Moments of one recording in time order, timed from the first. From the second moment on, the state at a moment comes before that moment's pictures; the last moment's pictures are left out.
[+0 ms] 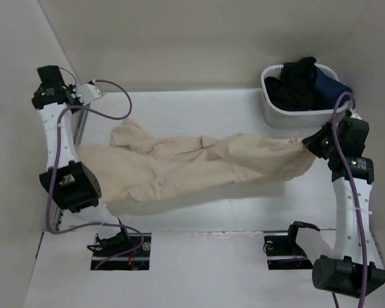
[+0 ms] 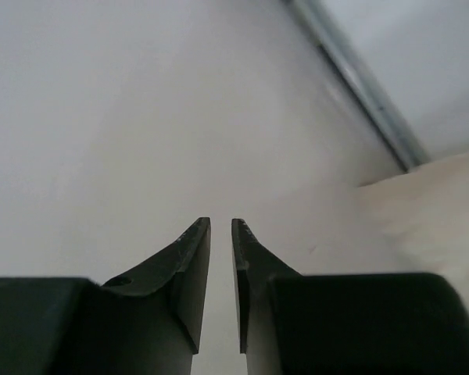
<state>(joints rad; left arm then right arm) 0.37 1.65 1.86 -0.94 -0.01 1.33 -0.24 0.93 1.15 -0.75 -0.16 0.51</state>
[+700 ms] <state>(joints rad) 0.31 1.25 0.96 -0.98 -0.10 1.43 -0.29 0.95 0.93 -0.69 0.05 0.48</state>
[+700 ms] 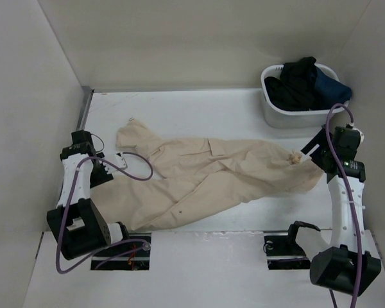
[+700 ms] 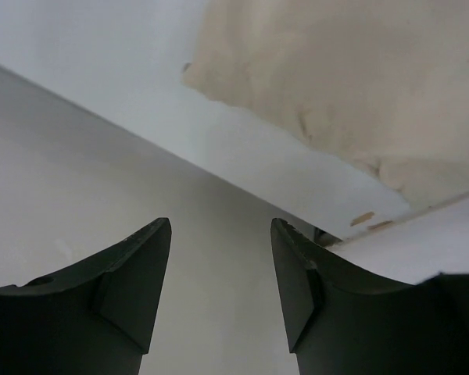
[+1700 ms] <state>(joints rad) 0.48 1.31 0.85 -0.67 0.05 1.74 -0.39 1.07 0.80 -0.63 0.14 0.47</state>
